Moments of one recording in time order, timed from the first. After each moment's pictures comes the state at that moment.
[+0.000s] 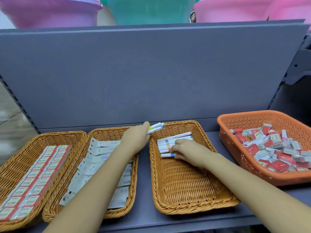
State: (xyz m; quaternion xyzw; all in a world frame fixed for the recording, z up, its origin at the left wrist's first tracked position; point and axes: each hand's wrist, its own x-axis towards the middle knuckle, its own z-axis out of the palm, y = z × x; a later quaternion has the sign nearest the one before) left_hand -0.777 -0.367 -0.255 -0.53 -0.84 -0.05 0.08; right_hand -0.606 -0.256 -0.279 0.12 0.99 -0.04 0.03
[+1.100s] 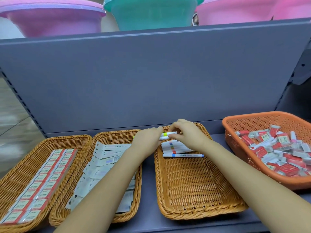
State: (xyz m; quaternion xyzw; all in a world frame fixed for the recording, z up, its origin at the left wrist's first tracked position) left_hand -0.756 -0.360 -0.245 -0.59 -0.80 -0.01 0.12; right_hand -0.631 -0.256 -0.237 0.19 0.94 -0.20 -0.19
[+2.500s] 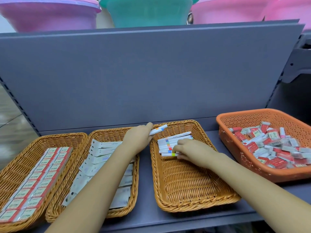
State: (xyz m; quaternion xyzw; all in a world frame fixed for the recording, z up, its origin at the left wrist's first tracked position) left_hand -0.773 -0.366 -0.251 -0.56 -0.82 -0.05 0.08; right_hand -0.593 -0.267 -0.265 0.13 0.99 0.01 0.02
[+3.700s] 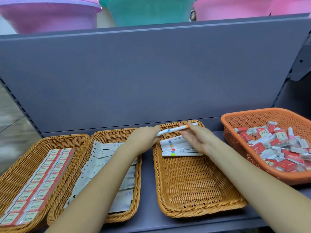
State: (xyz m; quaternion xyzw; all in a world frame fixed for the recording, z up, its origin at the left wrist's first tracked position) left_hand -0.770 -0.361 -0.245 -0.62 -0.78 0.00 0.08; right_hand -0.624 -0.243 -0.259 0.31 0.32 -0.83 -0.32
